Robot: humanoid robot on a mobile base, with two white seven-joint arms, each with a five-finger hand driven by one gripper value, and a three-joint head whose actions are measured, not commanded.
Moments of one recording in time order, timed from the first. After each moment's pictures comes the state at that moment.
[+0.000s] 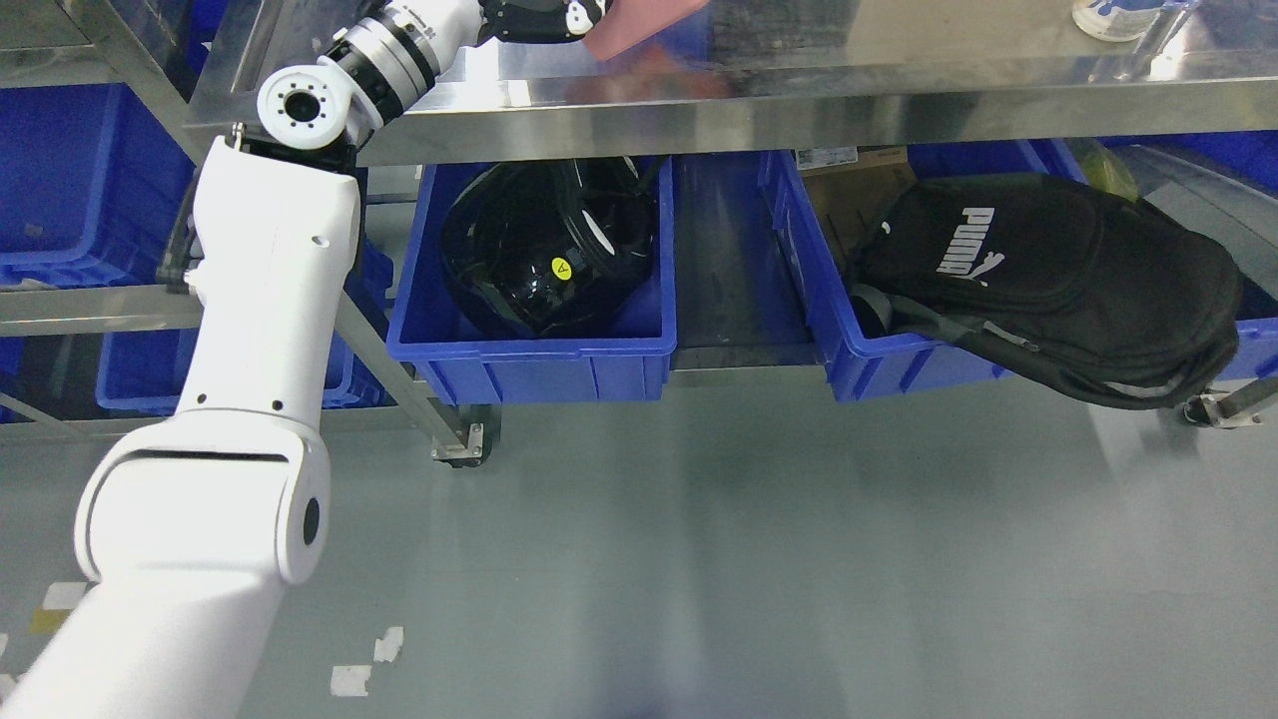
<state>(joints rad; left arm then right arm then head) -1.19 0.00 -0.10 -0.66 -0.08 -0.36 -0.68 0.00 0.00 -0.05 0.00 0.00 -0.05 0.00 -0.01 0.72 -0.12</state>
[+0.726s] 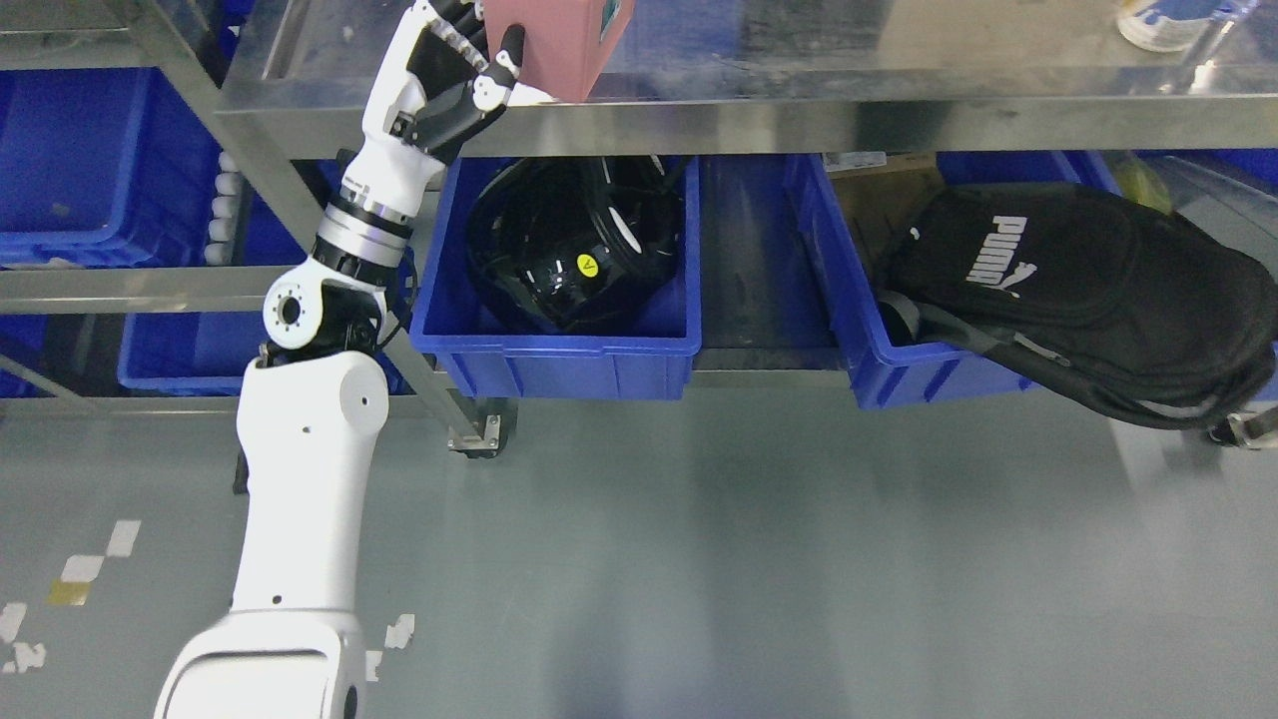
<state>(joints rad) -0.71 0.00 -0.04 -1.12 0.47 -0.36 -0.68 0.00 0.00 -0.05 0.00 0.00 -0.05 0.00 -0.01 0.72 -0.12</state>
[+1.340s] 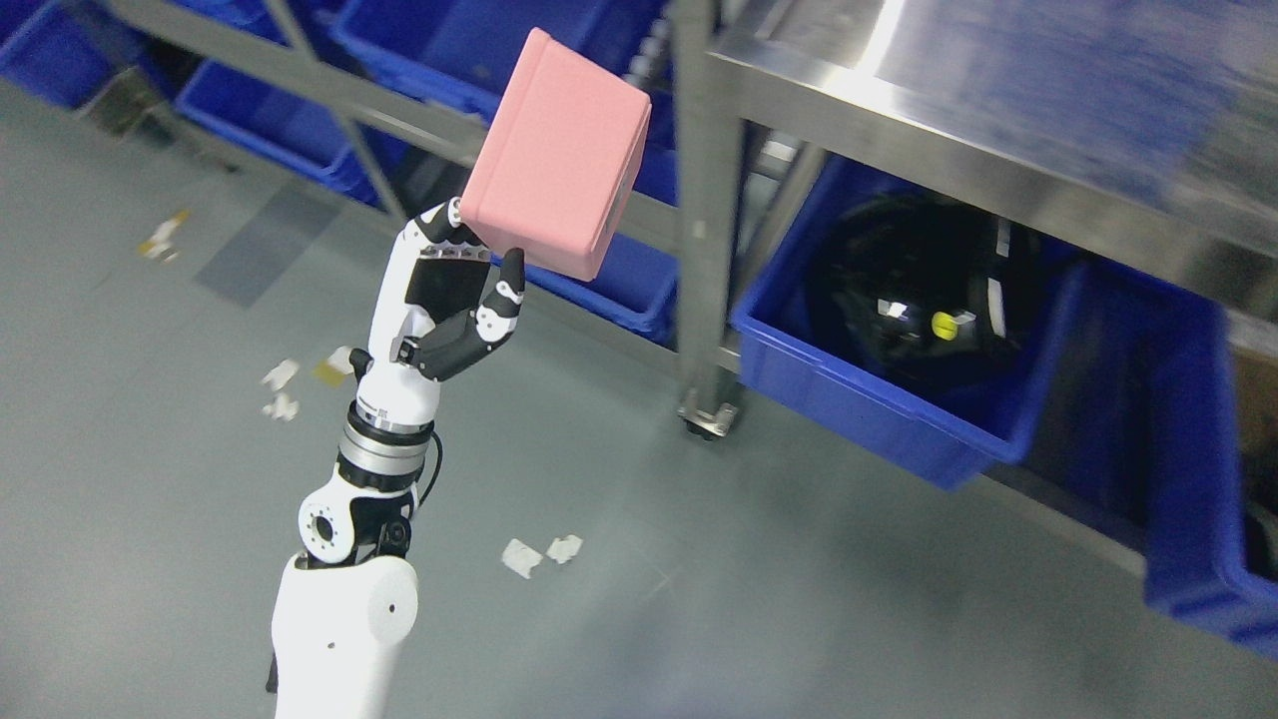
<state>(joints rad) -0.27 0.00 -0.12 -1.48 0.54 -0.62 -0.69 0.00 0.00 -0.05 0.00 0.00 -0.05 -0.01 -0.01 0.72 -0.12</state>
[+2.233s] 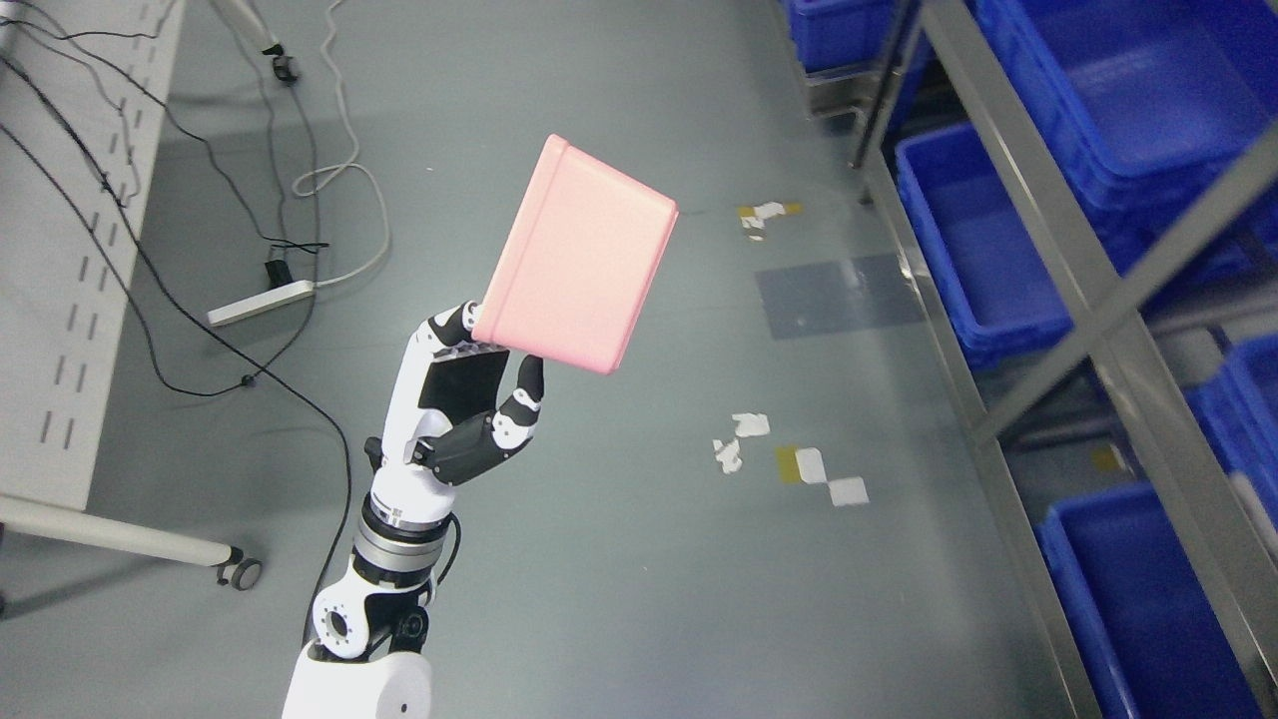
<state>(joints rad) -0.10 0.00 -0.16 -1.63 0.55 -0.66 -0.69 0.00 0.00 -0.05 0.00 0.00 -0.05 0.00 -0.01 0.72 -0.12</state>
